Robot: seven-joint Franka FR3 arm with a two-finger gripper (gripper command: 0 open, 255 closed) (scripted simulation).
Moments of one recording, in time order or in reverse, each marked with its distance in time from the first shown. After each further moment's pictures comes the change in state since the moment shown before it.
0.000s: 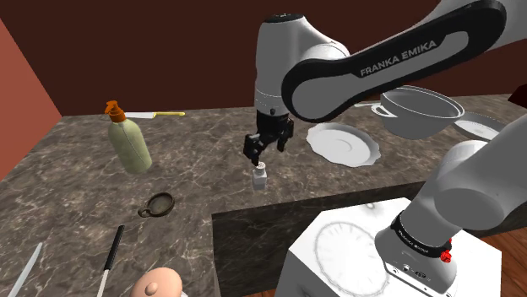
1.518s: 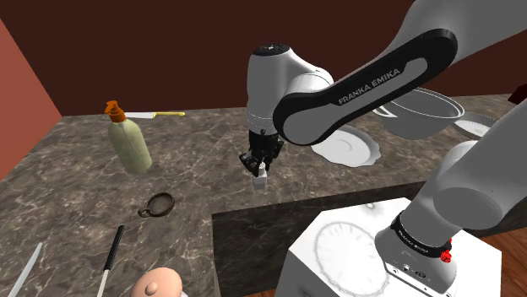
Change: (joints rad) arm -0.019 0.128 0.043 -0.021 -0.067 0.145 0.081
